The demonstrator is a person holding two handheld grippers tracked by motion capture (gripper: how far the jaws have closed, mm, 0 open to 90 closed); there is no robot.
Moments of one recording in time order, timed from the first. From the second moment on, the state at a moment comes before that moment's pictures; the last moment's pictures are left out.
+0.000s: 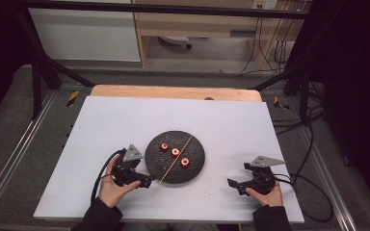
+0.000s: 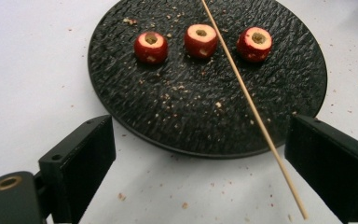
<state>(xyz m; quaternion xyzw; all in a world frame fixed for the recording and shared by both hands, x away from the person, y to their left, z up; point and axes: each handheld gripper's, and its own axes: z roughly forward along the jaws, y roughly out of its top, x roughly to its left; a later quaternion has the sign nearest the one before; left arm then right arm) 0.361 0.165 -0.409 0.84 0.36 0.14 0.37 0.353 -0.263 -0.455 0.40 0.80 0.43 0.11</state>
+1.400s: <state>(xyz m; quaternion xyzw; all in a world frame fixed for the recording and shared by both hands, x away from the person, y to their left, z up) 0.388 0.090 -0.415 0.88 0.37 0.10 0.28 0.353 -0.262 -0.456 0.40 0.80 0.43 0.11</state>
